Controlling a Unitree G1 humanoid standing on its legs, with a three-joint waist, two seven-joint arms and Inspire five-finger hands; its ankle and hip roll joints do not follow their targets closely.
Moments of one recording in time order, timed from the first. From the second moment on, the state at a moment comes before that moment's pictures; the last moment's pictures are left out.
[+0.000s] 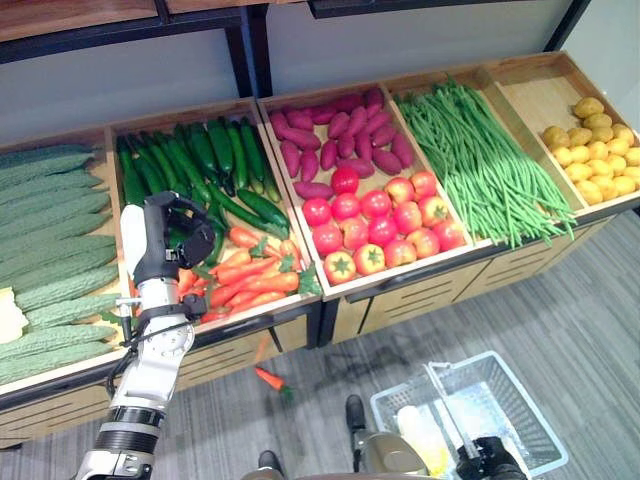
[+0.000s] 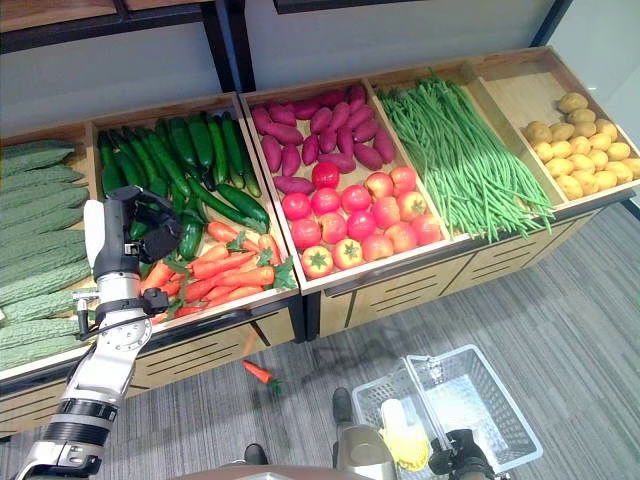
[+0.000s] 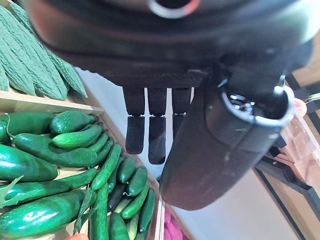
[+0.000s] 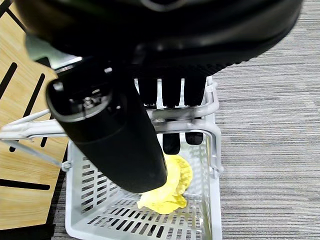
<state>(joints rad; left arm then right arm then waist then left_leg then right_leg) -0.13 0.48 0.00 0.13 0.20 -0.14 0.49 0.07 -0.32 0.10 1.19 -0.12 -0.08 -0.24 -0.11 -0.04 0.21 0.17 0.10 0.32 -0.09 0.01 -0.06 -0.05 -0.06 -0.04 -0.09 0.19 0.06</state>
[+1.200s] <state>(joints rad) -0.21 0.57 -0.31 0.35 0.25 -0.16 0.24 0.07 -0.35 0.10 1.17 -0.12 -0.08 -0.23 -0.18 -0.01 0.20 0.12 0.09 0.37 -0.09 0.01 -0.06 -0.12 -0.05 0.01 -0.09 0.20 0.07</state>
